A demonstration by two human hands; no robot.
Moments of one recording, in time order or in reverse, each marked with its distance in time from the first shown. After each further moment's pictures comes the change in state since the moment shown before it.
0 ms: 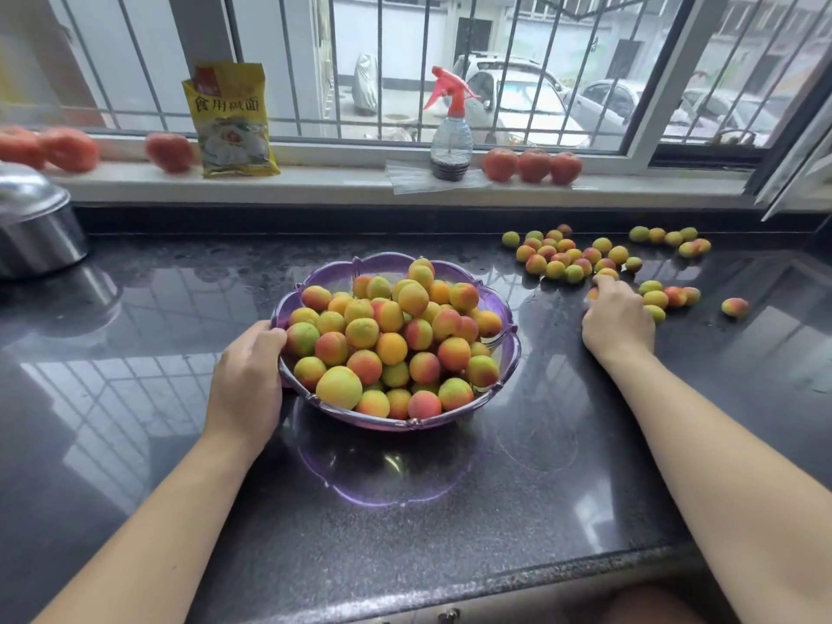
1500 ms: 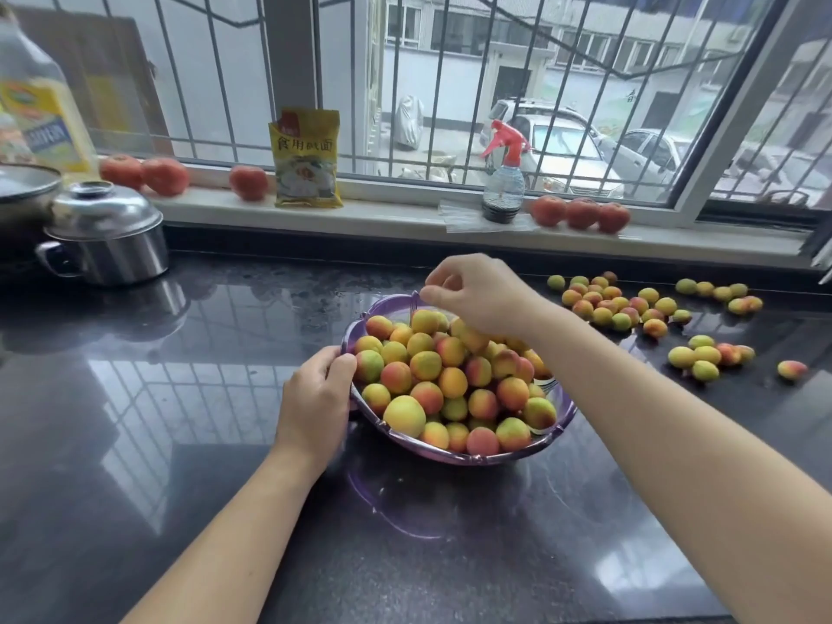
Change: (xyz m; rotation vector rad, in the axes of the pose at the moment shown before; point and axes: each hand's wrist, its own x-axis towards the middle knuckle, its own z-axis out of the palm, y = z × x) left_hand 0.000 -0.001 -0.004 -0.007 -0.002 0.036; right_hand -0.038 -0.237 -0.087 0.438 -0.506 -0.586
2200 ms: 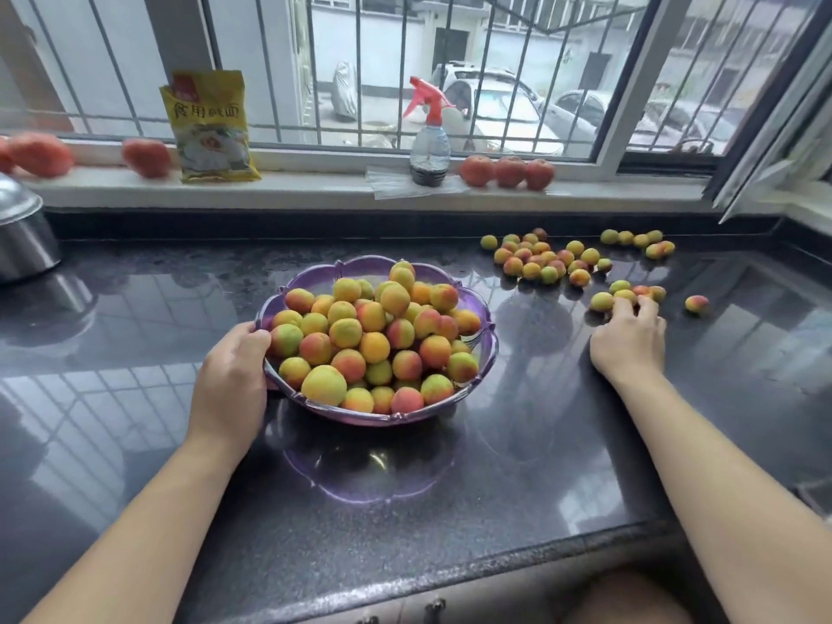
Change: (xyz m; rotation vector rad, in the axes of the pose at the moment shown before) left_hand -0.004 0.004 0.003 0.004 0.007 -0.029; right_hand -0.139 0.244 -0.020 -0.349 0.488 0.785
